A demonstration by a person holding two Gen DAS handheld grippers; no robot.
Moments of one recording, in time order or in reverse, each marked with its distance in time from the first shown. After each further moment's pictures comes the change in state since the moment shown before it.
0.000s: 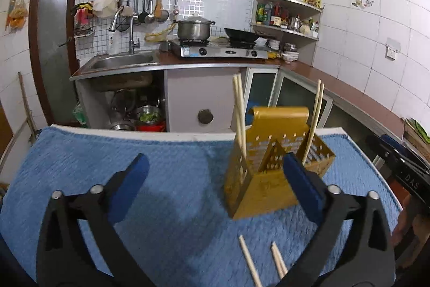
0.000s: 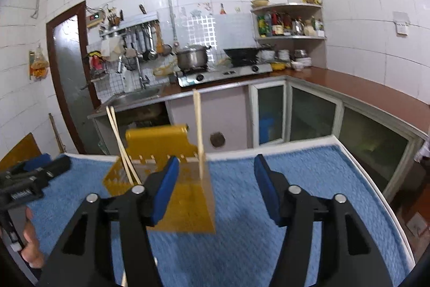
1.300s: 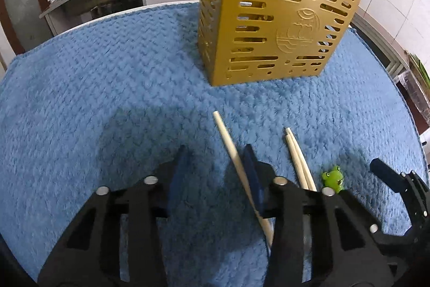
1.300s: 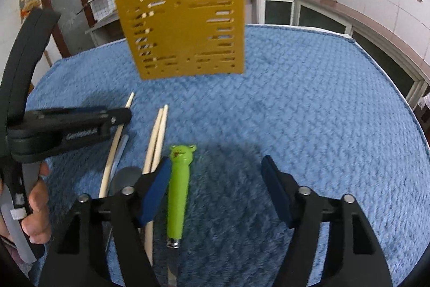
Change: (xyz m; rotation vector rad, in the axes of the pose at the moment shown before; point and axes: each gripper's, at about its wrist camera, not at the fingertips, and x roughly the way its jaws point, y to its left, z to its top) left arm 0.080 -0.025 -0.120 0.074 0.492 -0.049; right arm 0.009 0.049 -0.153 -0.060 0.445 -0.016
